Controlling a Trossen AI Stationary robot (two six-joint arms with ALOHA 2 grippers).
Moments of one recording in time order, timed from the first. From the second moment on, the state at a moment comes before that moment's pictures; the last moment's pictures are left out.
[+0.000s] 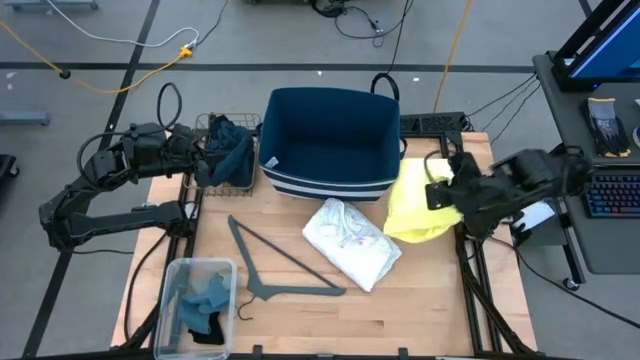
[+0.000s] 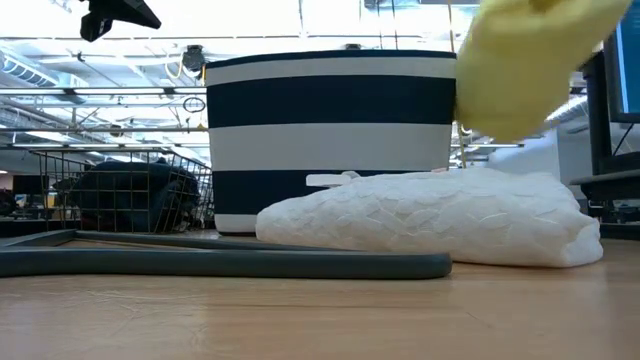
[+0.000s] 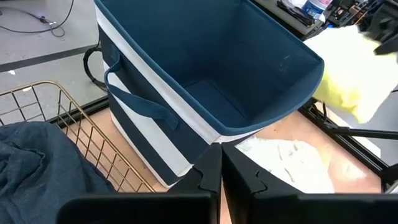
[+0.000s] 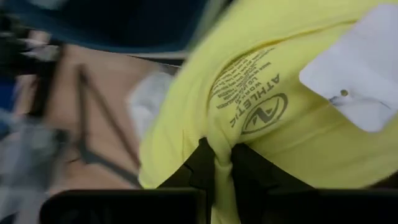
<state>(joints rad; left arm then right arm) 0.48 0.64 1.05 -0.86 0.03 -0.42 0.33 1.11 1.57 -1.59 0.44 1.57</state>
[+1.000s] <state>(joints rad) 0.48 0.64 1.05 -0.74 0.03 -0.42 -0.10 1.21 1.75 -0.70 0.19 0.39</state>
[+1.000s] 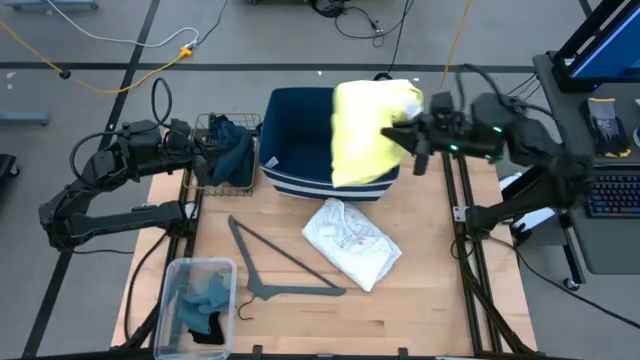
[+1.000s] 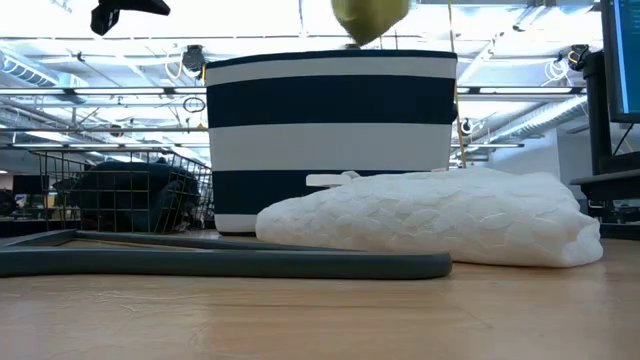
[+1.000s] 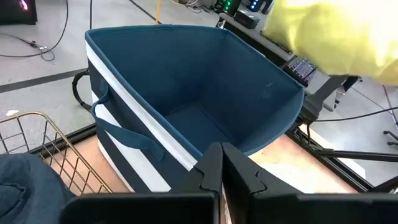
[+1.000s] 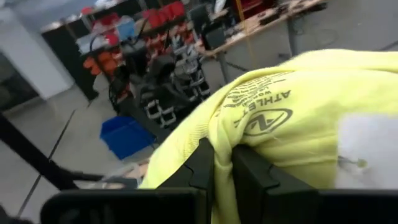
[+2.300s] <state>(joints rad) 0.48 0.64 1.05 -0.74 0.03 -0.43 -0.61 1.65 1.75 -0.83 -0.47 -0.68</state>
